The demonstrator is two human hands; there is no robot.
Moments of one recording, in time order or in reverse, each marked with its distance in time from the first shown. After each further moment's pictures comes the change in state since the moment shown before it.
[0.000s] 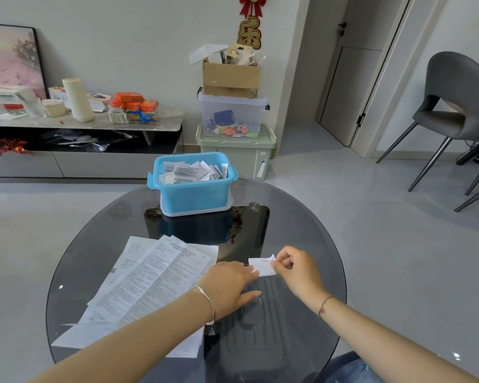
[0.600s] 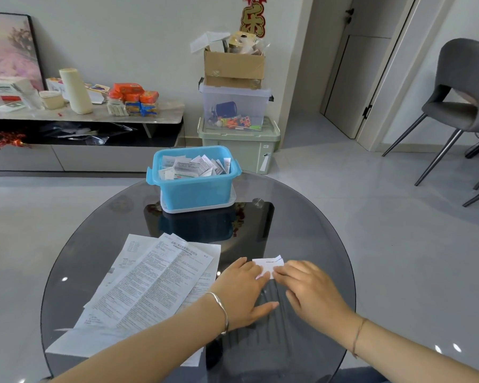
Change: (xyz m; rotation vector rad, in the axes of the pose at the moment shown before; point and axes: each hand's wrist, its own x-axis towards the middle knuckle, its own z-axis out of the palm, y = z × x) left_hand 0.008 0.009 0.010 0.055 0.035 0.073; right_hand -0.024 0.017 -0.016 -0.589 0.000 -0.829
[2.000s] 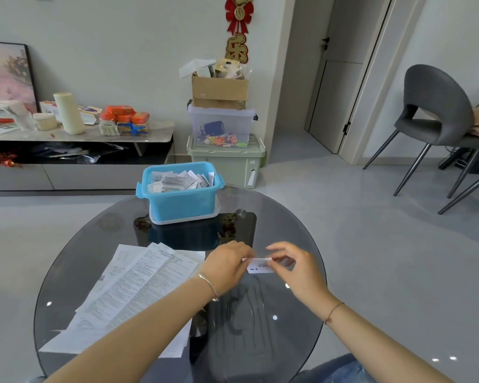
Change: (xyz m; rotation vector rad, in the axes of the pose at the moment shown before) left_hand 0.035 -0.012 -0.009 -0.378 0.355 -0.091; right_hand 0.011 0.001 -0.039 0.614 0.132 0.599
